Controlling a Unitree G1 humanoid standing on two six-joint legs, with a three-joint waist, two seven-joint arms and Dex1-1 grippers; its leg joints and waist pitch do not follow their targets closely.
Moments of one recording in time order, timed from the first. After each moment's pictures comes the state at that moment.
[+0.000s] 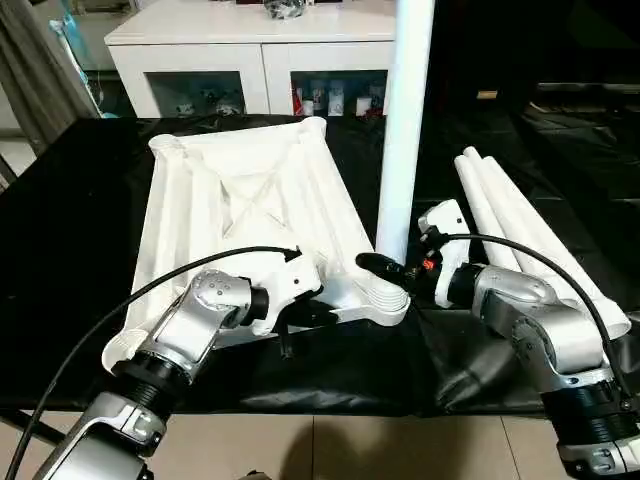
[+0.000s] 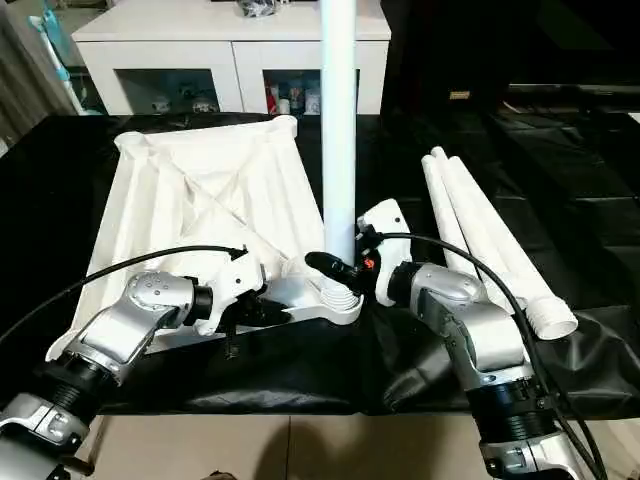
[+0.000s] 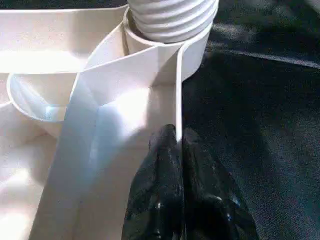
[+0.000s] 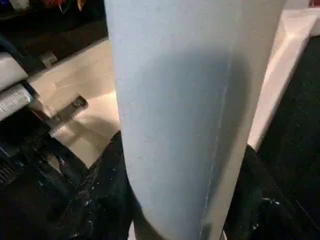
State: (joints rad) left arm -0.53 0.34 -0.37 0.44 0.01 0.19 -1.05; right arm -0.40 -0.37 0.11 0.08 0.34 0.54 0.70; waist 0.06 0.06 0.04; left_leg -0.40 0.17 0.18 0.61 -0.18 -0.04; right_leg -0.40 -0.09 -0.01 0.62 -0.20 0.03
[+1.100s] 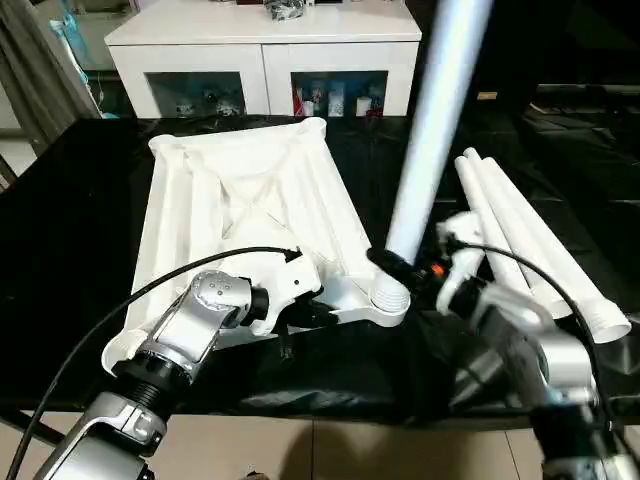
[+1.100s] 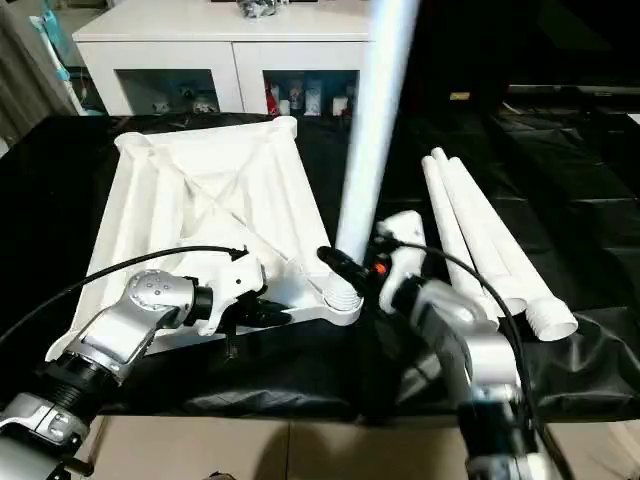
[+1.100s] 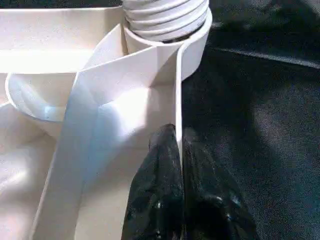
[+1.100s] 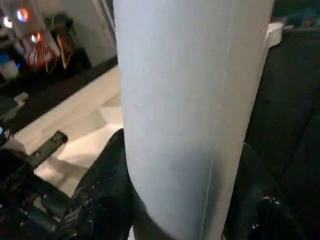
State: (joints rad) left arm -0.53 0.34 -0.37 0.45 0.01 0.19 -1.06; right arm -0.29 -0.23 -0.01 0.17 0.39 0.34 0.65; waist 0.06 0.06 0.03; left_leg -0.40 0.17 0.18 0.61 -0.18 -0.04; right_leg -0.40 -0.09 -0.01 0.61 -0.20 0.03
